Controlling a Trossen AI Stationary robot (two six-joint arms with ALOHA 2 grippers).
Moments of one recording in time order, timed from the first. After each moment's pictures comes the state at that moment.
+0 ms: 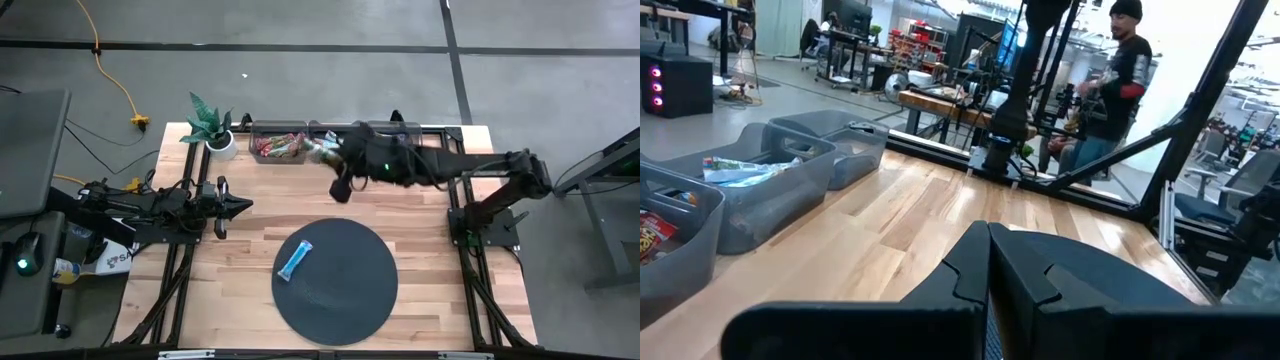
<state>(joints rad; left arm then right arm) -0.20 0.02 0.01 0.05 -0.35 -0.24 -0.01 1.51 1.49 -0.33 0.37 0.08</state>
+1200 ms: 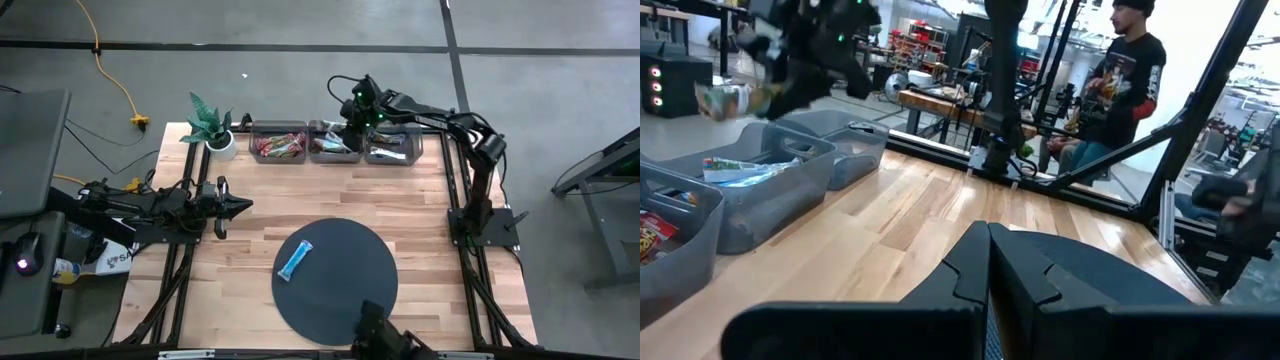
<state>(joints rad) -0.20 0.02 0.01 0.05 -0.35 -0.24 -0.72 1.92 1.49 -0.47 -0.32 -0.30</state>
